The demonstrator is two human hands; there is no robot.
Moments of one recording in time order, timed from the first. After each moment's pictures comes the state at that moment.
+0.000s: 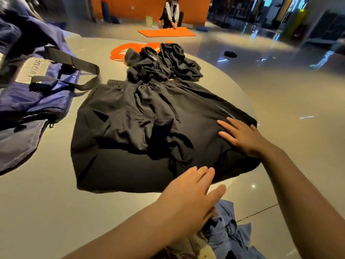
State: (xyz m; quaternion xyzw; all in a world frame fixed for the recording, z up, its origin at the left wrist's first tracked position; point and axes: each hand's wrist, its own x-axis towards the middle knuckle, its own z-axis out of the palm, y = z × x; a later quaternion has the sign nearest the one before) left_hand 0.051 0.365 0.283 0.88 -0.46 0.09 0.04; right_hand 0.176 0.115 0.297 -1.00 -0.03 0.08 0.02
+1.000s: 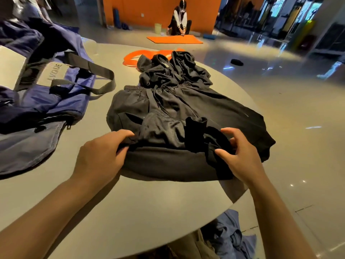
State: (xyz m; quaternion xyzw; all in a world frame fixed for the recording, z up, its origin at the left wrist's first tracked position) left_hand 0.109 0.518 0.292 0.94 -0.13 0.23 0.23; right_hand 0.113 0.205 0.307 -0.92 0.00 -0.13 0.36
